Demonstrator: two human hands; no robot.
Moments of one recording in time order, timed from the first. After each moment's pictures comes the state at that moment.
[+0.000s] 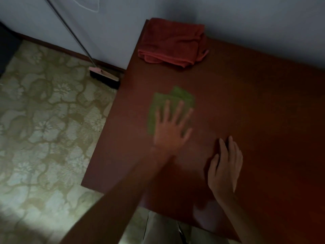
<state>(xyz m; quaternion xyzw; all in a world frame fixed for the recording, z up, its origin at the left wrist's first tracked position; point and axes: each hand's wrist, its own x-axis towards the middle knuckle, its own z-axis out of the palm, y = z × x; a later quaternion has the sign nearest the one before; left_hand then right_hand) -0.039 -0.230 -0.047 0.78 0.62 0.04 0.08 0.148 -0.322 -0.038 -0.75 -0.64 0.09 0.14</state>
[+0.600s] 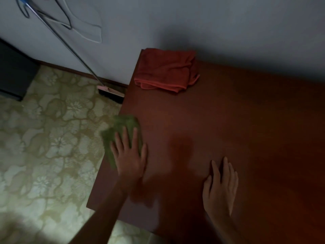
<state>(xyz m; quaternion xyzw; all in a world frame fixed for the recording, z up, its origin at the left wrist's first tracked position) -0.125 -0.255 -0.041 0.60 0.80 0.00 0.07 0.145 -0.320 -0.029 -0.76 -0.63 0.13 0.08</state>
